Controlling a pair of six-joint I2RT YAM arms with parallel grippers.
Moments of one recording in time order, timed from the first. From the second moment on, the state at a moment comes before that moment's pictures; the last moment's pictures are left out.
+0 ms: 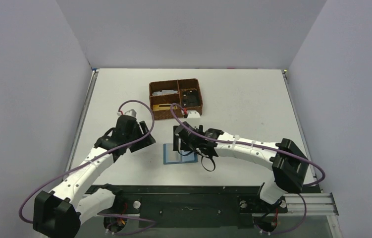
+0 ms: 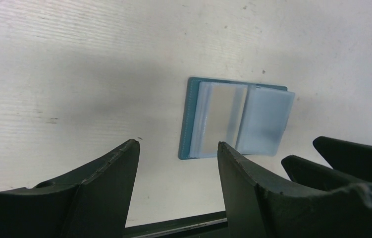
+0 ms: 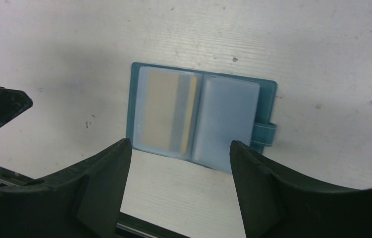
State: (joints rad) left arm -0.43 1.00 0.70 -0.55 0.01 -0.75; right arm 1.04 1.56 1.10 -0.46 0.35 0.82
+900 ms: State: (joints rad) left arm -0.27 1.03 0.64 -0.56 0.12 -0.69; right arm 1.08 1.89 1.28 -0.46 0.37 0.82
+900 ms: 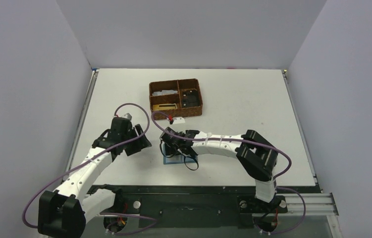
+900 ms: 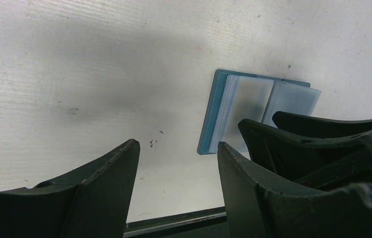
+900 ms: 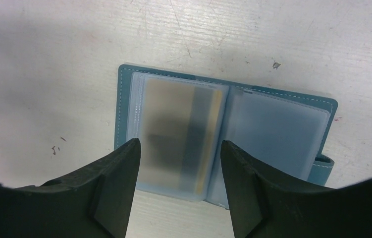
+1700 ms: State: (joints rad) left arm -0.27 1.03 0.63 -0.54 0.16 -0.69; right arm 1.10 1.92 1.26 -0.45 0.37 0.85
